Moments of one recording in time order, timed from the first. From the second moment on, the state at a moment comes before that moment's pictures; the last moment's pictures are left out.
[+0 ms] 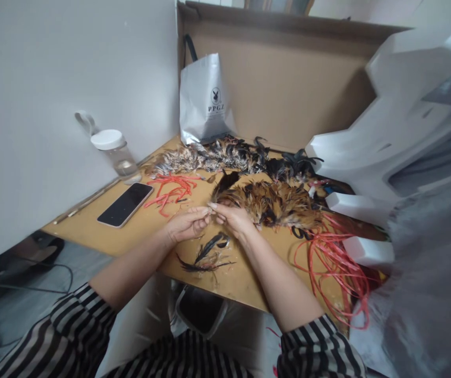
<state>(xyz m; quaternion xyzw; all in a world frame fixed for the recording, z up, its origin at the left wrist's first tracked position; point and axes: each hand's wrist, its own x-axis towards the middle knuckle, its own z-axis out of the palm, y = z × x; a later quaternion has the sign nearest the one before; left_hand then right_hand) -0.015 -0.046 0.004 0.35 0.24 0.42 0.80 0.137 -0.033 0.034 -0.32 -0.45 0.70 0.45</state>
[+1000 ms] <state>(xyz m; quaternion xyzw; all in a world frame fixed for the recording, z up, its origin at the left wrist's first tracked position) -0.021 -0.044 0.007 0.62 0.37 0.43 0.55 0.146 -0.027 0.007 -0.42 -0.45 0.73 0.29</state>
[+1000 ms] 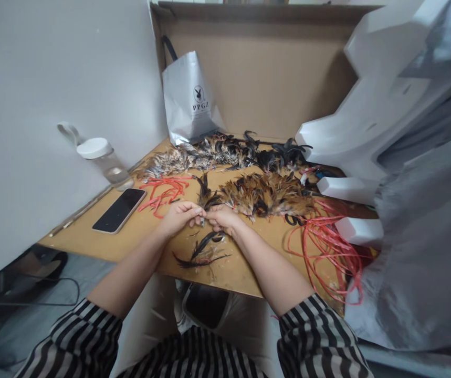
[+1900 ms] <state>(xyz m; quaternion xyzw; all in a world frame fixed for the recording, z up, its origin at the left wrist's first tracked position) -0.012 -0.039 -0.011 0.55 0.48 0.38 0.57 0.152 -0.033 0.025 -0.49 -0.70 0.44 0.27</state>
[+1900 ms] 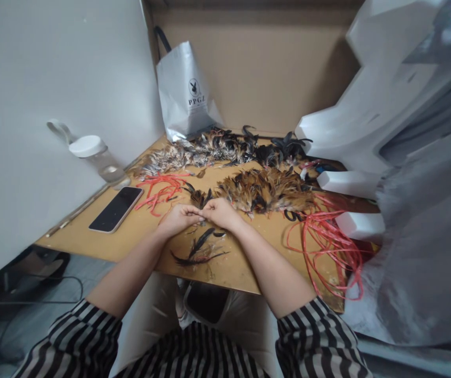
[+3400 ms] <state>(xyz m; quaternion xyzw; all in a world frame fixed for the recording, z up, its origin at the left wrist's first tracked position) -0.019 -0.042 -0.006 0.60 0.42 0.34 0.59 0.171 -0.022 0.010 -0.40 -0.81 0.37 0.22</state>
